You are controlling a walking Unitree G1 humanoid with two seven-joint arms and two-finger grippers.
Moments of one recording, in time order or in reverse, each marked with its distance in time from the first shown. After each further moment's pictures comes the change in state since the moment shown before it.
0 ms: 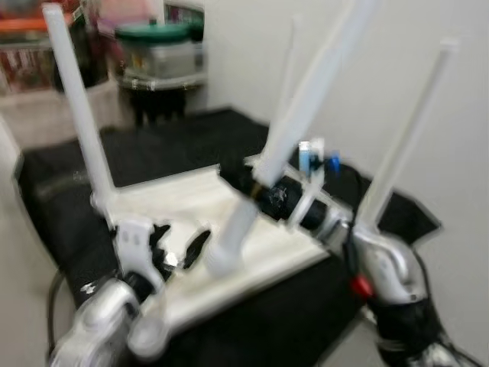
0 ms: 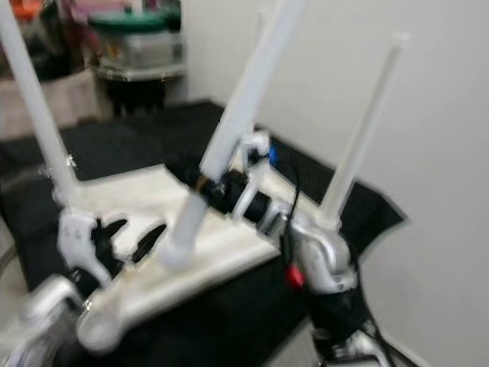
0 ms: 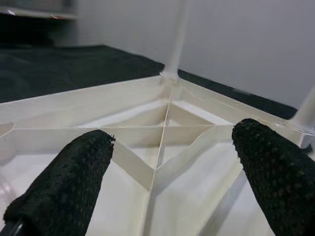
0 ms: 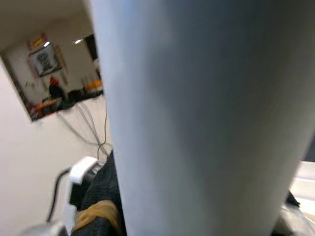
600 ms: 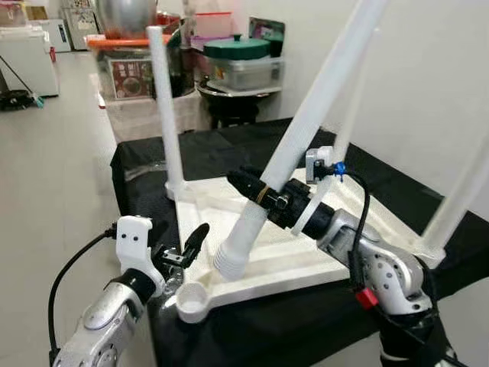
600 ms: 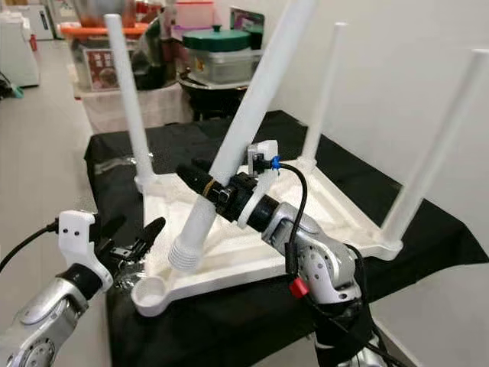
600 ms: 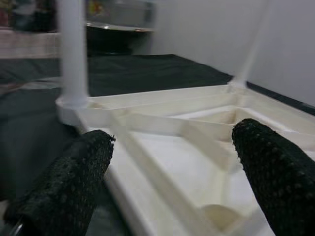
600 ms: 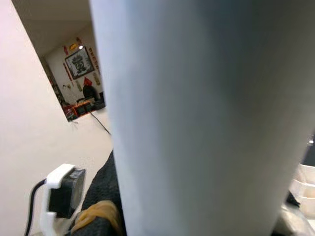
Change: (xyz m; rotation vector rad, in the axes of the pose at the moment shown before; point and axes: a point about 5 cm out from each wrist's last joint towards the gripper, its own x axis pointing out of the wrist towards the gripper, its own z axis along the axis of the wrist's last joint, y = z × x) left arm -0.002 0.004 0.000 0.003 -0.007 0.070; right arm -0.004 -0.004 -0.006 0.045 -0.032 -0.081
